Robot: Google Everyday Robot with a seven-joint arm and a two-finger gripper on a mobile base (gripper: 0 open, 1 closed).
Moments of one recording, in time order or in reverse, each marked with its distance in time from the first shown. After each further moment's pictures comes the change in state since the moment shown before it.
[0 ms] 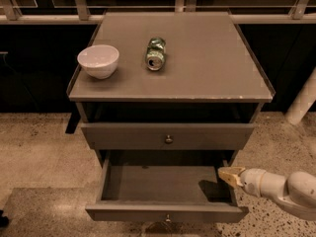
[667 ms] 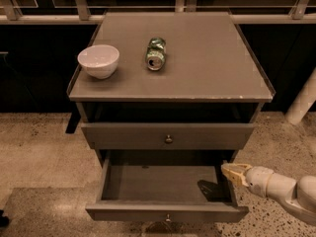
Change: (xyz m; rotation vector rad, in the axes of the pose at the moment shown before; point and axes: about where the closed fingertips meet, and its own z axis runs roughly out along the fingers) arm -0.029 0.011 -0.029 0.005 -0.124 -0.106
